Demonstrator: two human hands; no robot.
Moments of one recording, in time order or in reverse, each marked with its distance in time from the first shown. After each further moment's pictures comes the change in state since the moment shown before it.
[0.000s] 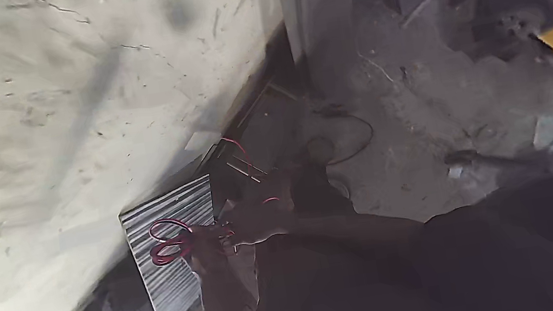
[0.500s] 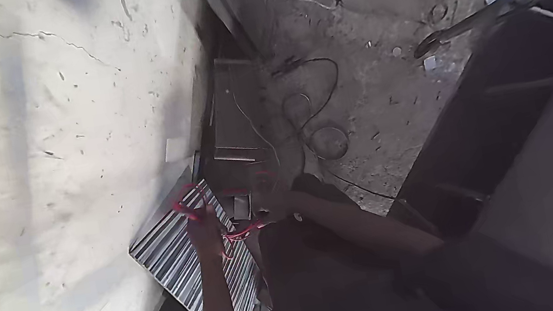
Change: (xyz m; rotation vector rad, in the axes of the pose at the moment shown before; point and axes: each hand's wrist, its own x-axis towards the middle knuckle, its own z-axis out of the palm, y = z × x) left_hand 0.087 -0.030 -0.114 0.661 -0.602 -0.109; right_hand -0.005 0.067 0.181 0.019 0.125 0.283
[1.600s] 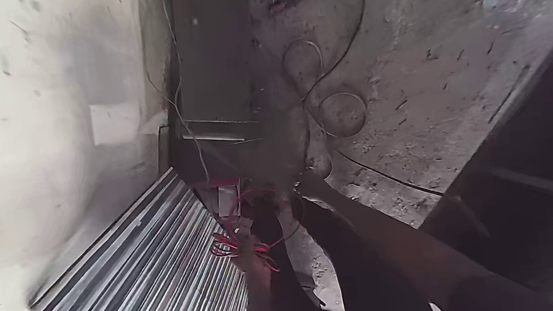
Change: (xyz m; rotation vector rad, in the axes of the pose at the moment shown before) left_hand 0.027 -0.335 0.086 -0.420 0.277 -0.319; right_hand 0.025 0.302 0.170 0.232 0.199 0.895
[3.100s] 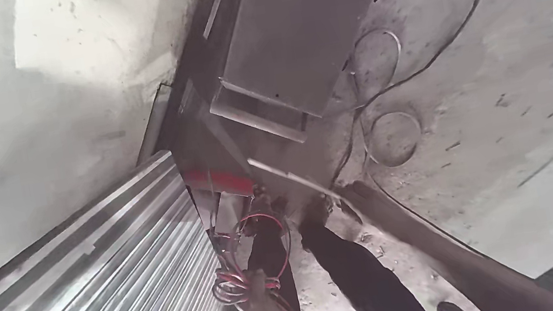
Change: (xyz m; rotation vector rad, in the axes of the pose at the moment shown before) left_hand 0.138 -0.071 -0.030 -0.067 0.285 -0.067; right_hand 0.075 -0.049 -0.010 -0.425 0.296 -0.517
